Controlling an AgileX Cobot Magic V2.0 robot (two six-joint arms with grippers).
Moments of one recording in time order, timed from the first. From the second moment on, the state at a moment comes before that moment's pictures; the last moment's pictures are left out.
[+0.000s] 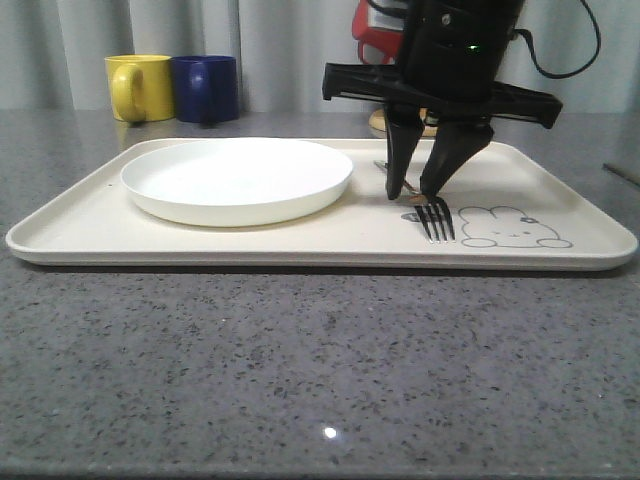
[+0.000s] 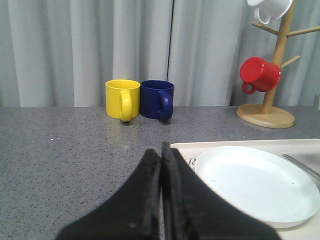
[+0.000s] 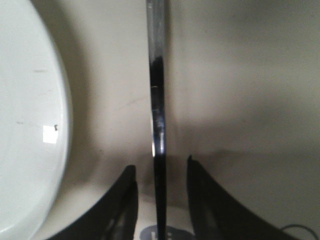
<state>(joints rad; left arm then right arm) -0.19 0.30 -0.35 -0.41 0.13 0.35 0.47 1.84 -1.49 0.03 0.93 0.46</state>
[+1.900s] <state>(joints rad) -0.19 0.30 -0.35 -0.41 0.13 0.35 -0.01 1.80 -1.44 -0.01 1.09 0.12</state>
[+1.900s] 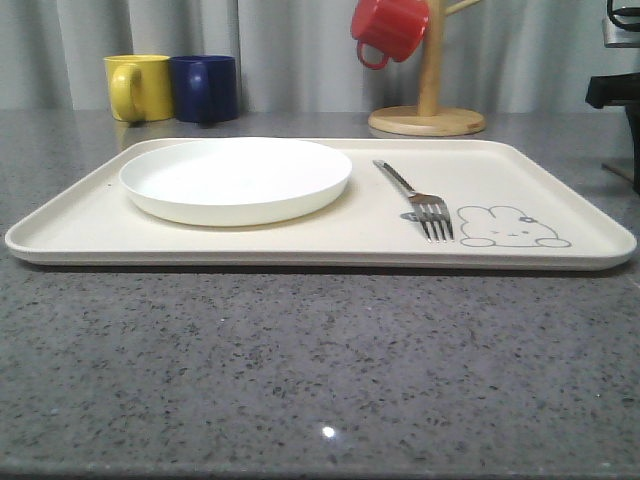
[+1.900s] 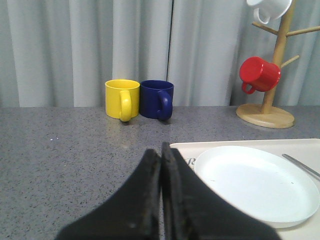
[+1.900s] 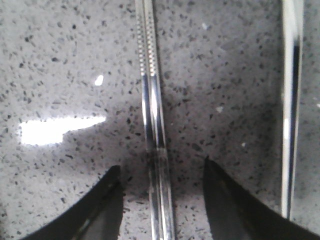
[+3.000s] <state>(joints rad) -0.19 0.30 -0.35 -0.41 0.13 0.35 -0.01 1.82 -1.45 -0.01 1.10 0.10</state>
